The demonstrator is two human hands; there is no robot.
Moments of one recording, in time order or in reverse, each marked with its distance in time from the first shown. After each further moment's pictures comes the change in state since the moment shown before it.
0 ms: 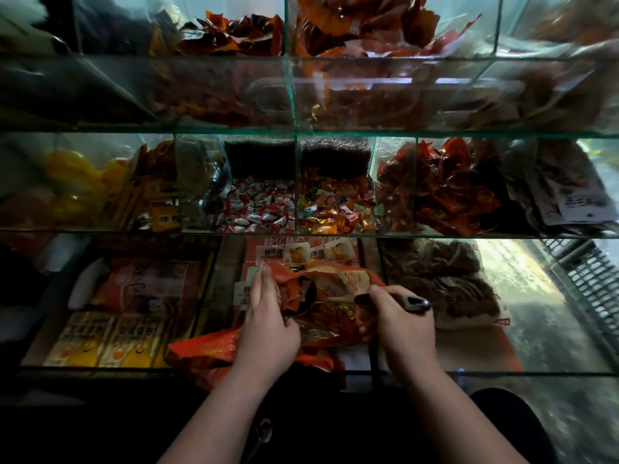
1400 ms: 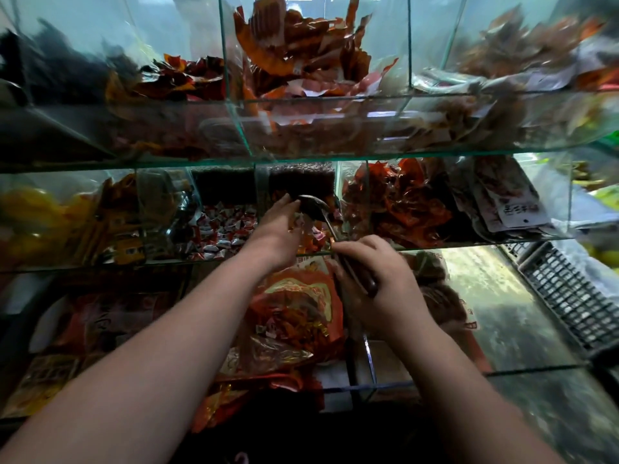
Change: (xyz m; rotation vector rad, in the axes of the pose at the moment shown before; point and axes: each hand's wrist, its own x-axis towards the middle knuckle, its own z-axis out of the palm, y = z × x) left_hand 0.124 0.136 -0.021 0.207 -0.076 0.254; right_hand 0.000 -0.099 -0.036 -0.533 -0.068 -0.819
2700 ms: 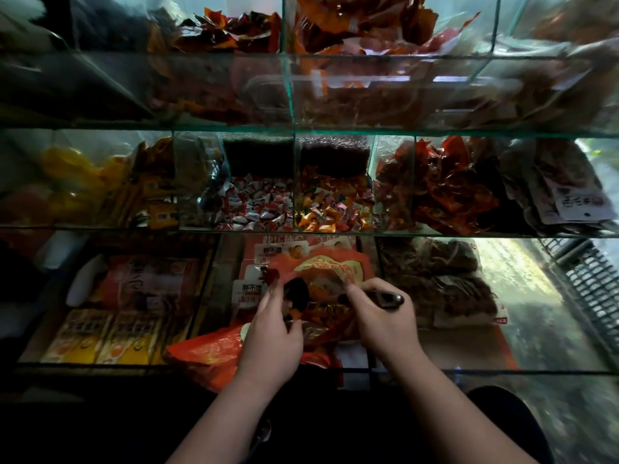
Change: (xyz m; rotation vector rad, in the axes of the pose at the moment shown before) left_hand -0.158 -0.086 0.063 -0.289 0.048 -0.295; right_hand -0.049 0.028 0.085 0.434 -0.053 0.645
